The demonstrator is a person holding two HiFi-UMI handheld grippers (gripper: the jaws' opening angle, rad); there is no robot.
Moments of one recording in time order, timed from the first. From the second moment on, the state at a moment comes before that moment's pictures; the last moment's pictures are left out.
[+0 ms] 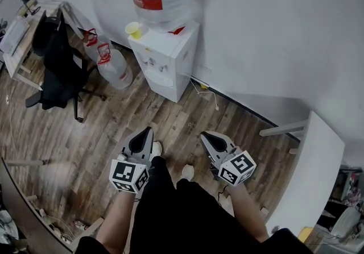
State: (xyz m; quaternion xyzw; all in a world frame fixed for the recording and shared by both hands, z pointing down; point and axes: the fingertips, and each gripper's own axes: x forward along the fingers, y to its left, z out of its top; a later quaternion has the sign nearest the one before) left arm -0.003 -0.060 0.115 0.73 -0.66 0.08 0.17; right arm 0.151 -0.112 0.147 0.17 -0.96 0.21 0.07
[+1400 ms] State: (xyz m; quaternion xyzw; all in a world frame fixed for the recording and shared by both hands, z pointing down) left arm -0.168 -0.186 0.298 0.73 -0.63 0.07 0.24; right arm -0.016 -0.252 0.352 0.20 -0.94 0.23 0.19
